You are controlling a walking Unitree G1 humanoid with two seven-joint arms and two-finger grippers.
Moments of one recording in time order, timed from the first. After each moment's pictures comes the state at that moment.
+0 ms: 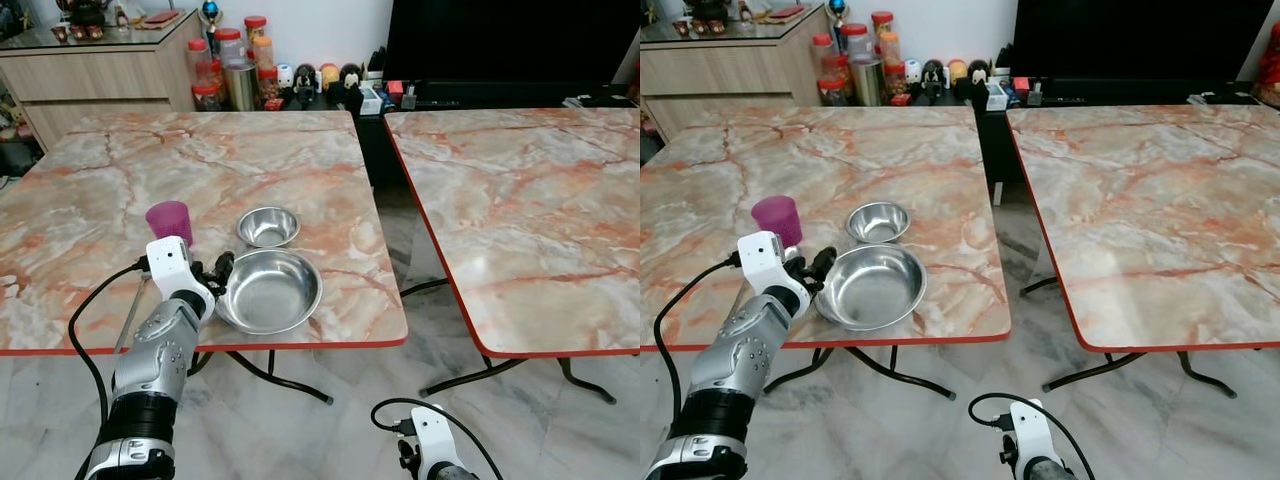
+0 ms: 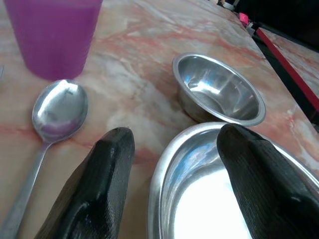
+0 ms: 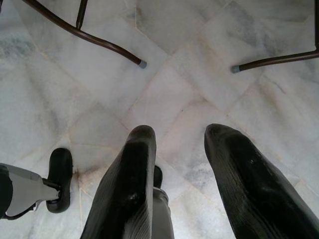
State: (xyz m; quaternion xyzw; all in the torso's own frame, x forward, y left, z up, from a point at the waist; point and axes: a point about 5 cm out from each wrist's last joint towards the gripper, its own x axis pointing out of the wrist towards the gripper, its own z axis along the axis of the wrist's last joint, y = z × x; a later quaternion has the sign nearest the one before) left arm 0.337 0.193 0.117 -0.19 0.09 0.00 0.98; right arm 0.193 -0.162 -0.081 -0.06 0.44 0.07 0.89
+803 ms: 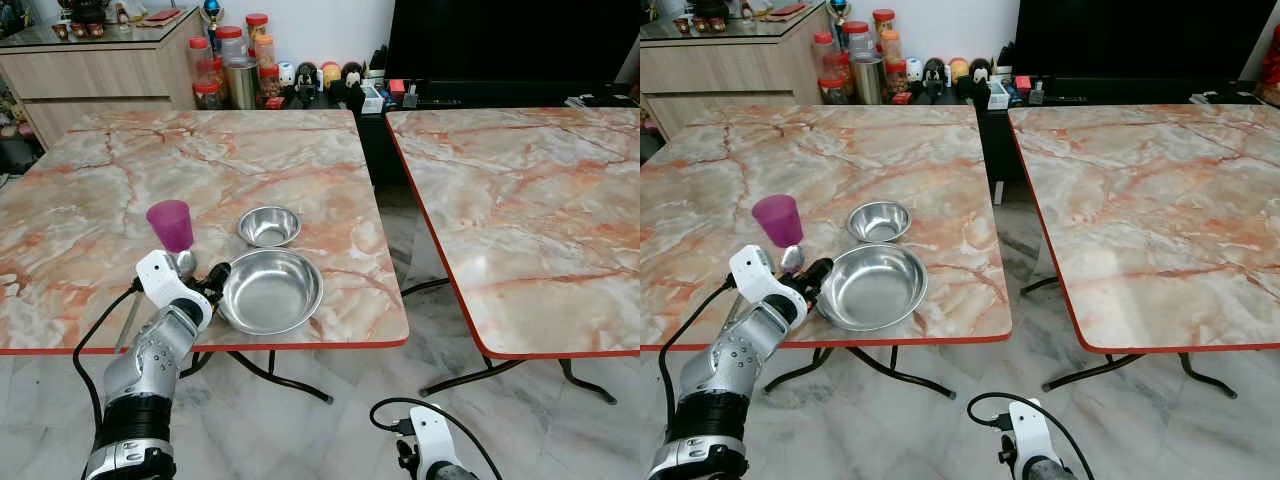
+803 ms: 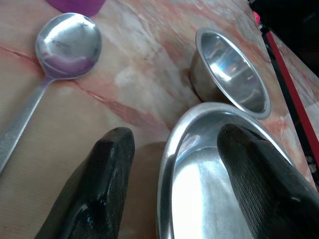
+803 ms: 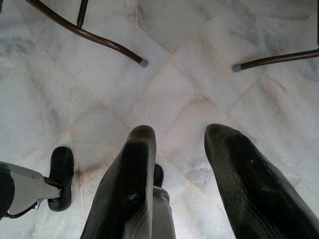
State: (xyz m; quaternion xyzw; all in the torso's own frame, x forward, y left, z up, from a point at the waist) left arm 0.332 0.196 0.106 -0.30 0.14 0.02 0.94; right arm 0.193 -0.161 -0.081 -0.05 0.44 0.07 0.89
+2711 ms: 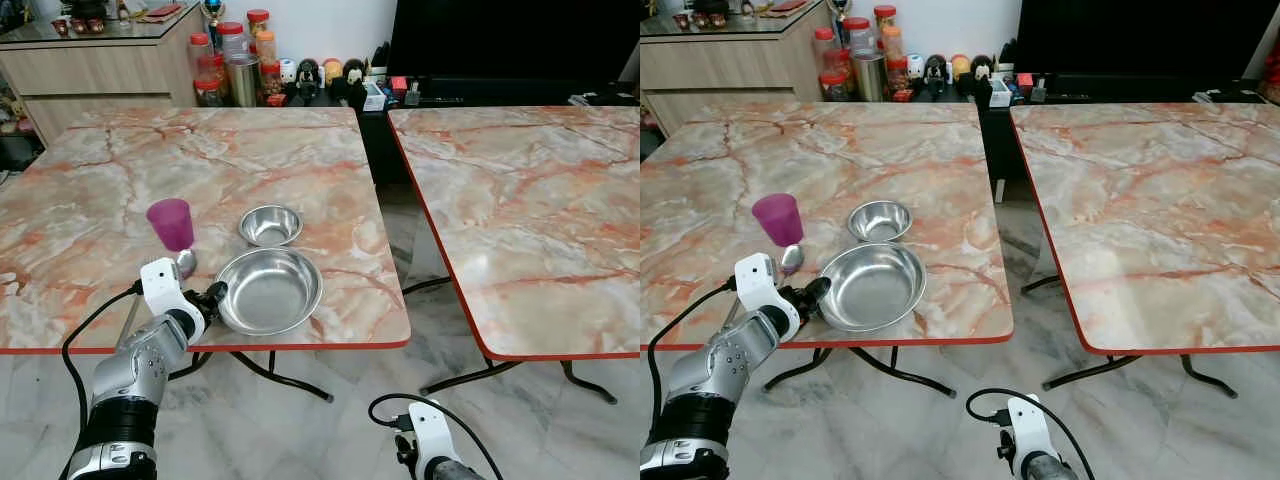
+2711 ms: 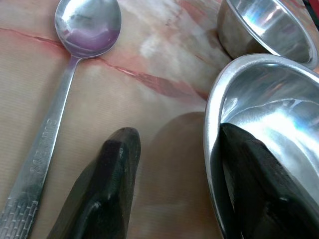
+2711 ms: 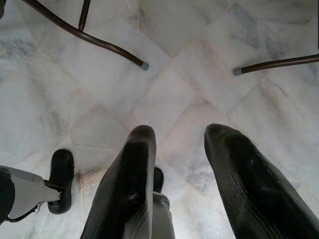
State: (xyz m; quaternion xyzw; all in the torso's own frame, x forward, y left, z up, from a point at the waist) left arm 0.326 0.207 0.093 -0.21 0.19 0.00 0.96; right arm 0.198 -0.159 -0.078 -0.06 0.44 0.07 0.89
